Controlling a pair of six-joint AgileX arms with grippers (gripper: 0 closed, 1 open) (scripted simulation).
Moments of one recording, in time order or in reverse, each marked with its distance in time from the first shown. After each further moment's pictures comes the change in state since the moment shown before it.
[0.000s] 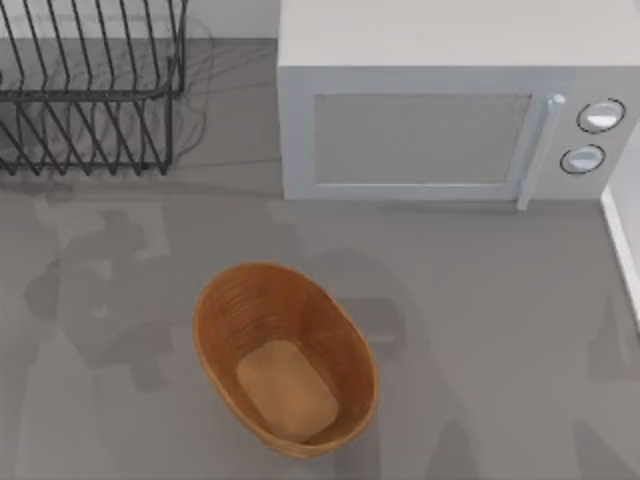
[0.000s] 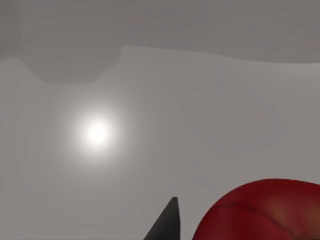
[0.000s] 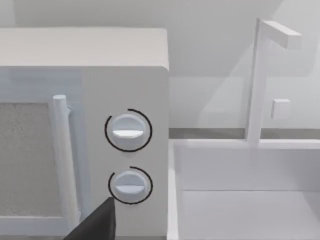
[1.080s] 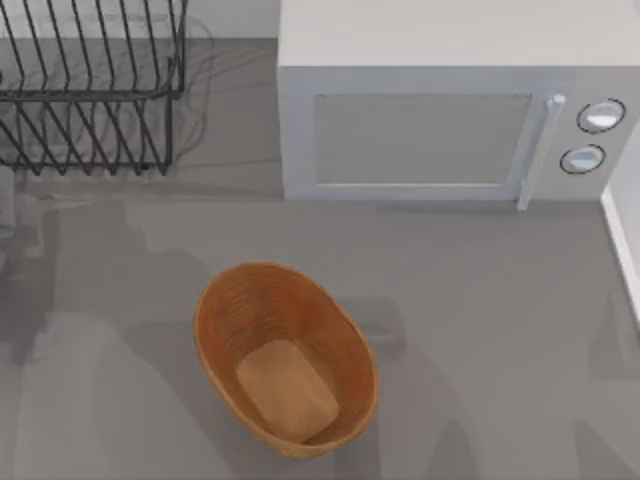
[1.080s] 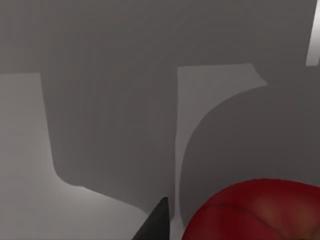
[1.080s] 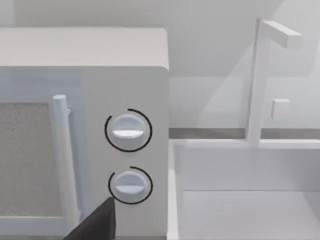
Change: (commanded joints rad) left arm 0.008 0.113 -0.463 0.550 -0.001 0.000; right arm 0.000 0.000 0.000 0.000 0.000 0.000
